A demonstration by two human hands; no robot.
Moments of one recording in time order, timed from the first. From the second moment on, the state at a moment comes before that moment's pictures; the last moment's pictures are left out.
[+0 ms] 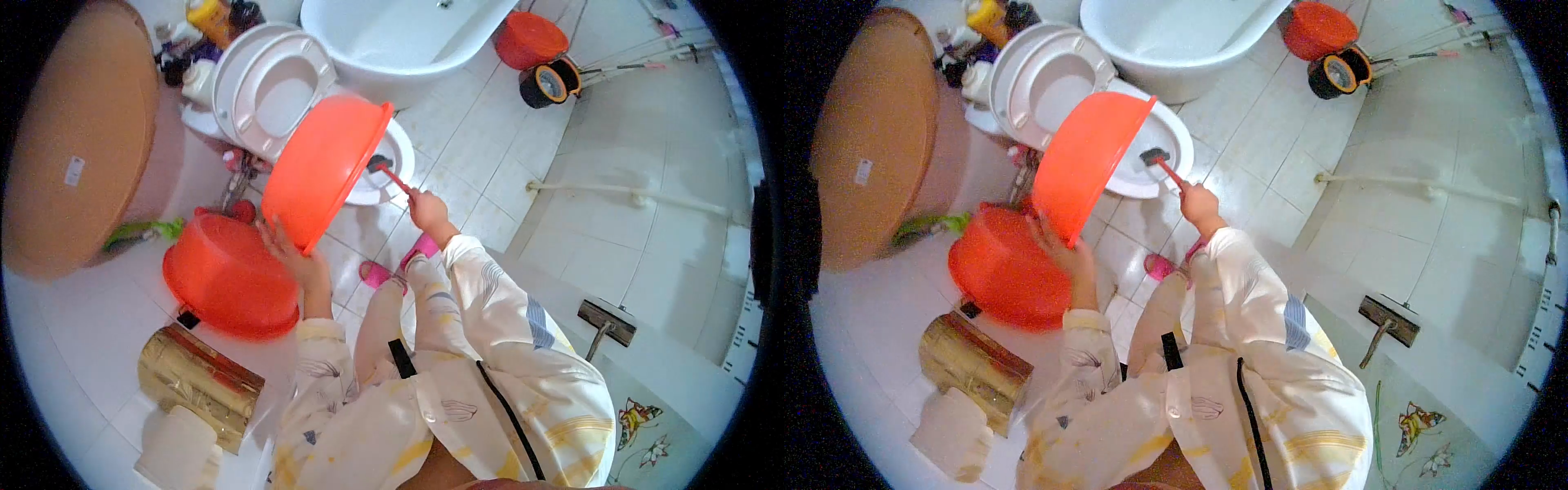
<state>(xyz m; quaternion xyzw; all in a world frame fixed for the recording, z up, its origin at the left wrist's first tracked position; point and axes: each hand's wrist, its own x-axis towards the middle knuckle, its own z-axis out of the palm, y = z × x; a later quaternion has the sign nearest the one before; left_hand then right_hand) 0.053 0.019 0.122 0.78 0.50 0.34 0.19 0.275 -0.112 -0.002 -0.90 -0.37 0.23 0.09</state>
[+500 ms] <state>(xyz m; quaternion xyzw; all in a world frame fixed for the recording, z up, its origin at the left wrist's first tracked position) 0.205 0.015 0.197 0.31 0.54 0.50 0.61 0.408 -0.135 0.078 -0.83 -0.51 0.19 0.10</state>
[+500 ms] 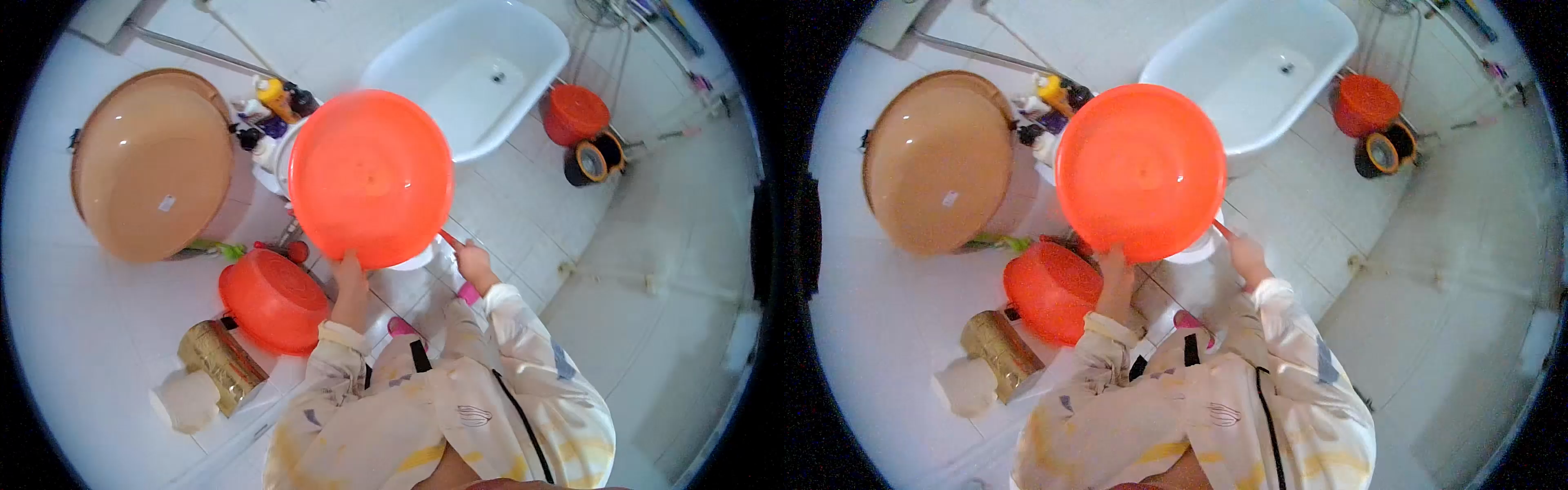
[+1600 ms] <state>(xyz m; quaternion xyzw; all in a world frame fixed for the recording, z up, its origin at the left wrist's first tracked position) 0.543 0.427 0.288 0.54 0.53 0.39 0.52 0.791 -0.137 0.123 -0.90 -0.35 0.23 -0.13</state>
